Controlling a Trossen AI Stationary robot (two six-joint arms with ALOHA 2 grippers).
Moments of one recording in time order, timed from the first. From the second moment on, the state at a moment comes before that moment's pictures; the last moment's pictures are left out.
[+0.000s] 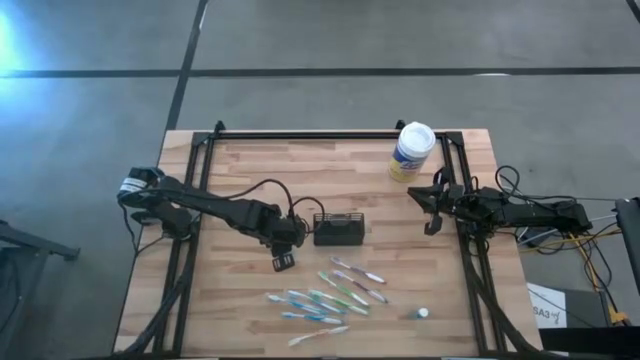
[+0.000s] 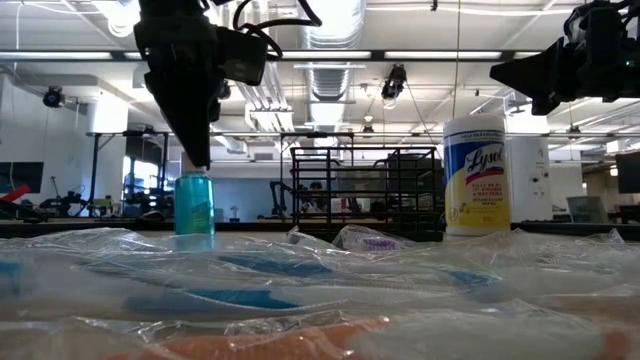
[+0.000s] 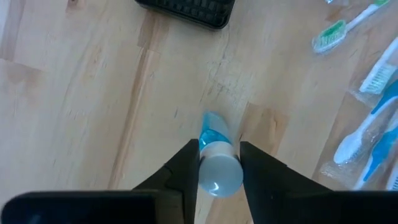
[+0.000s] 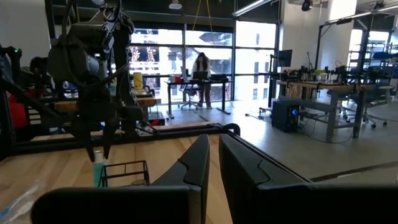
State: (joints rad) left arm -0.19 1.58 1.17 -0.84 -0.07 -0.52; right arm 0.00 0.11 0.01 0.27 0.29 -0.02
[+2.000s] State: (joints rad) left arm -0.22 1.64 1.23 -0.90 -0.09 -0.60; right arm 0.00 0.12 0.01 0.26 0.29 -0.02
